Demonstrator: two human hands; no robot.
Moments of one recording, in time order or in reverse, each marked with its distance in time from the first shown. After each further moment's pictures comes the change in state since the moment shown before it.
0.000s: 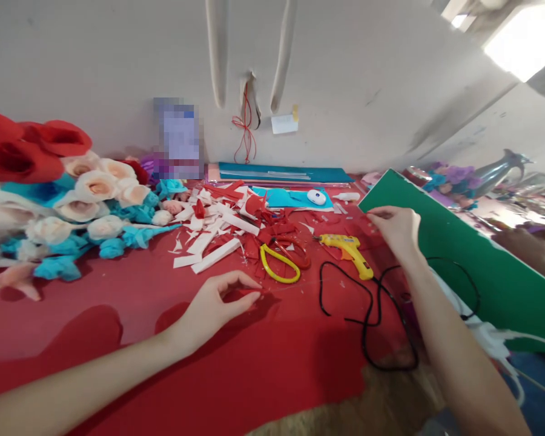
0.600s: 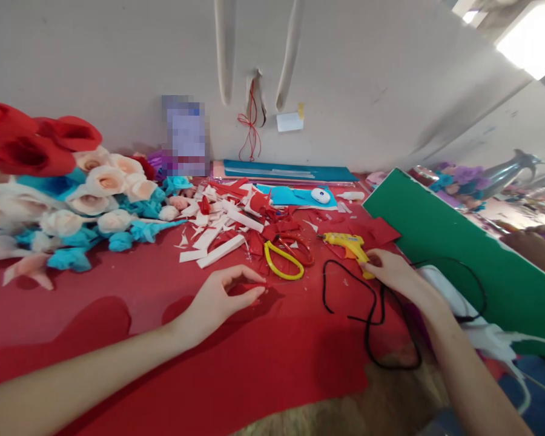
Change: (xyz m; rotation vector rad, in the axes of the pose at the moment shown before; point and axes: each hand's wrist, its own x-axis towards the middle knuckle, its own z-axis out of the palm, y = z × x) left_hand 0.000 0.000 0.000 0.039 0.034 0.047; right_hand -0.059 0.024 0.024 -0.108 -0.221 -0.140
